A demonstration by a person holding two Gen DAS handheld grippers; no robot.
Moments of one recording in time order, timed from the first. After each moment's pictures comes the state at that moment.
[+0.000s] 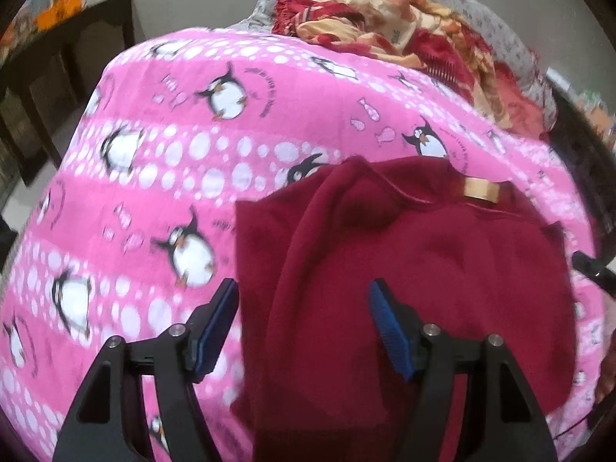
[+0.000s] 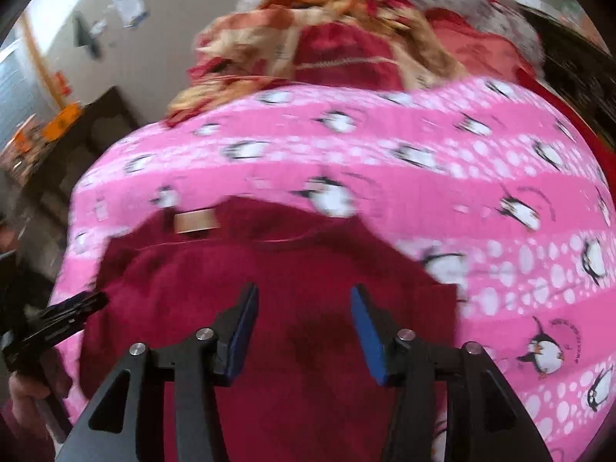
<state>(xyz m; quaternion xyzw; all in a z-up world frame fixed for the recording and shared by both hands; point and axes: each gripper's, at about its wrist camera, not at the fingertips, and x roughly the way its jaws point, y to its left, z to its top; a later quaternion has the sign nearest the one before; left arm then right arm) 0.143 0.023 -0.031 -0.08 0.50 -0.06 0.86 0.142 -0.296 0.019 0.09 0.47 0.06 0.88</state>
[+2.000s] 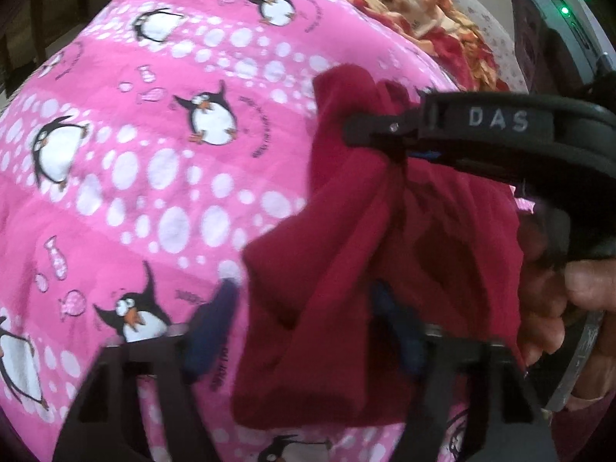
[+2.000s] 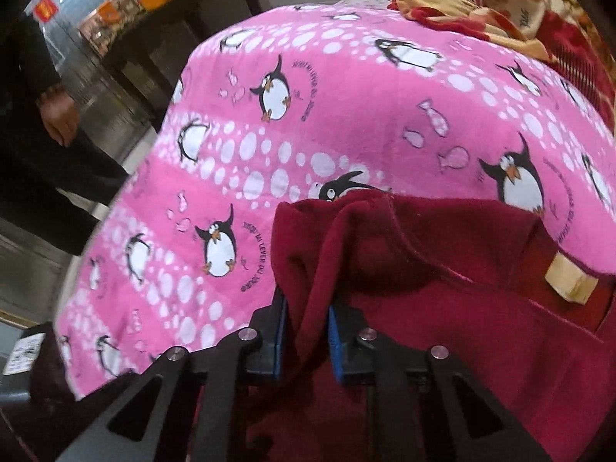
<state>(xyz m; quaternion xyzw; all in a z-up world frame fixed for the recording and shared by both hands) 0.087 0.040 -0.068 -0.20 0.55 -0.10 0.81 0.234 -0.080 -0.034 0.02 0.57 0.24 0.78</state>
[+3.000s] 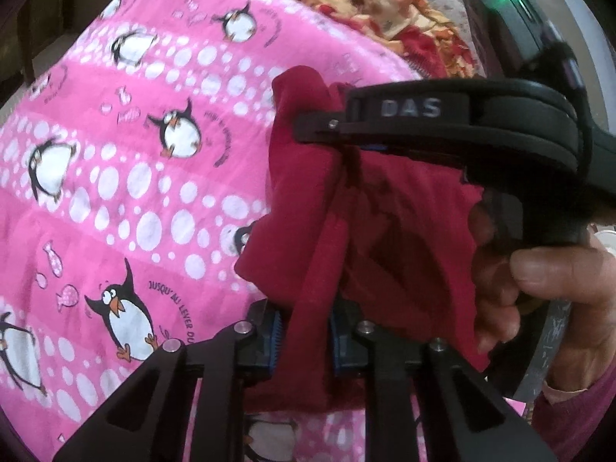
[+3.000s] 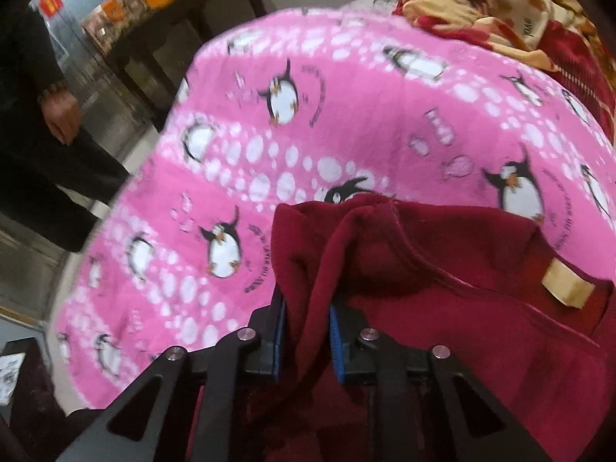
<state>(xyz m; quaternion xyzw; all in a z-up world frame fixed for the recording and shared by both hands) 0.074 0.029 -0.041 -0.20 0.53 -0.12 0.81 0.231 -0.073 -0.022 0.01 0.55 0.25 0.79</state>
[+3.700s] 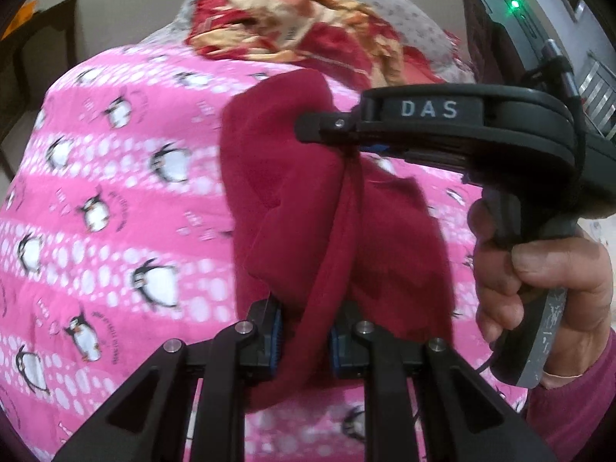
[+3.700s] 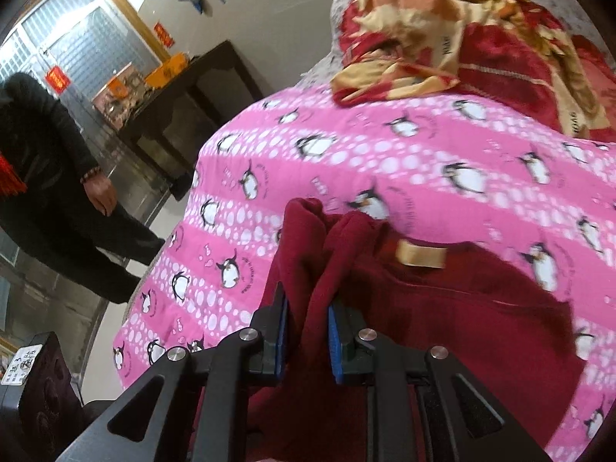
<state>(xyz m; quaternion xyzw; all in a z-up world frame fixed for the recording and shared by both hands) 0.063 -0.090 0.043 -0.09 0.50 -0.19 0.84 0.186 -0.213 0.066 0.10 0.48 0.23 0.84</state>
